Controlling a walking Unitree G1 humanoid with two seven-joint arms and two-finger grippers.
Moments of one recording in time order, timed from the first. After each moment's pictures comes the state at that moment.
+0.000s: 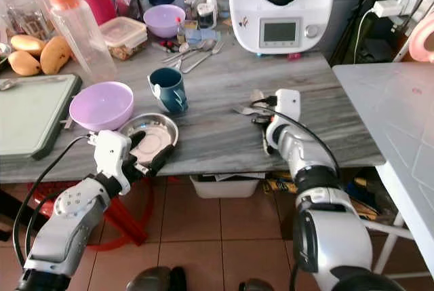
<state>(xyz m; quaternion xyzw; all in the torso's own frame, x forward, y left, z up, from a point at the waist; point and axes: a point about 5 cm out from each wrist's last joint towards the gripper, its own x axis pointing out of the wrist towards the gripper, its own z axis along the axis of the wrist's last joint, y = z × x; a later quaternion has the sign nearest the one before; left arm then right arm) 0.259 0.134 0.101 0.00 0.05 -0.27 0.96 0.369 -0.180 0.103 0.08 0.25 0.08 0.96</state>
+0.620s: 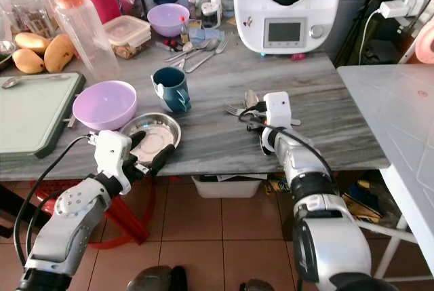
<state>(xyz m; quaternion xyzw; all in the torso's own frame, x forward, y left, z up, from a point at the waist) 0.261 0.132 0.100 0.00 0.05 -0.27 0.96 0.363 -0.177 0.097 -0.02 0.21 0.11 0.97</state>
